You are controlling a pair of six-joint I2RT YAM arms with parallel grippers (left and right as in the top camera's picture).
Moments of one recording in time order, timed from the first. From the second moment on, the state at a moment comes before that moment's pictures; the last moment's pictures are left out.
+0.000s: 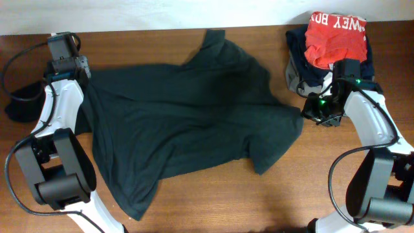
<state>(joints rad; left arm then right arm) 0.22 2.02 1.56 -0.26 -0.37 0.11 -0.20 1.76 1.28 -0.89 -0.19 0.20</state>
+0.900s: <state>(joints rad) 0.01 1.93 1.57 -0.67 0.05 -0.07 0.02 2.23 1.85 -0.54 -0.27 0.00</state>
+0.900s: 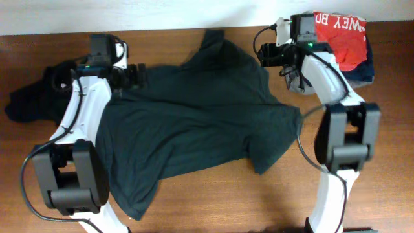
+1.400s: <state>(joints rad) -0.01 1.93 1.57 -0.68 0.02 -0.07 0.06 2.41 1.89 -0.54 -0.14 -0.01</state>
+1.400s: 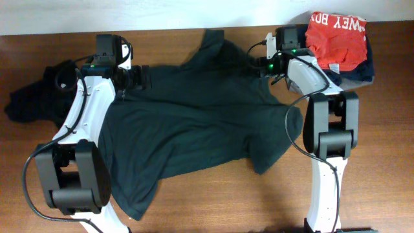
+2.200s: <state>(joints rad) -0.01 1.93 1.57 -0.67 0.02 -0.07 -0.06 2.43 2.21 -0.83 -0.02 0.01</state>
